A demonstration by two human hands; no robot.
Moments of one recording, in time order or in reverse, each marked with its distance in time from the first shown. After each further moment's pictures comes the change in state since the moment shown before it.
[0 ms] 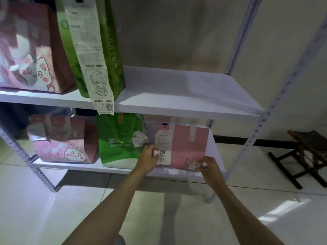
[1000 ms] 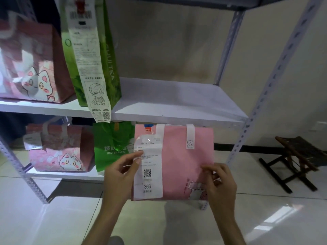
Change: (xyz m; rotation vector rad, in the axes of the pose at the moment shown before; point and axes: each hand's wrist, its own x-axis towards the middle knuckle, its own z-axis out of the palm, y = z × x) left_hand -0.163 0.101 -0.089 -0.567 0.382 0.150; right_hand -0.131 -0.095 -0.094 0.385 0.554 -0.326
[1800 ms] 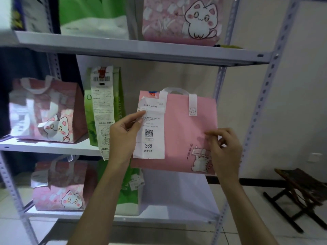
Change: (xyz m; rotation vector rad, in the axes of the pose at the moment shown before) left_hand 0.112 0.166 0.021 -0.276 -0.019 0.262; right_hand 0.164 -0.121 -0.015 0.126 0.225 -0.211
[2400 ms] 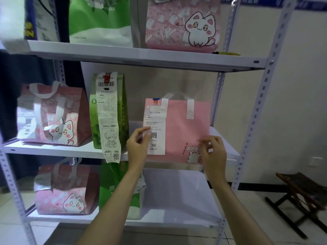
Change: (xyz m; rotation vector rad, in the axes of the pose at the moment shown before) left_hand 0.015 -0.095 0.010 0.014 0.049 0.053; right_hand -0.013 0.049 0.036 -0.074 -0.078 0.074
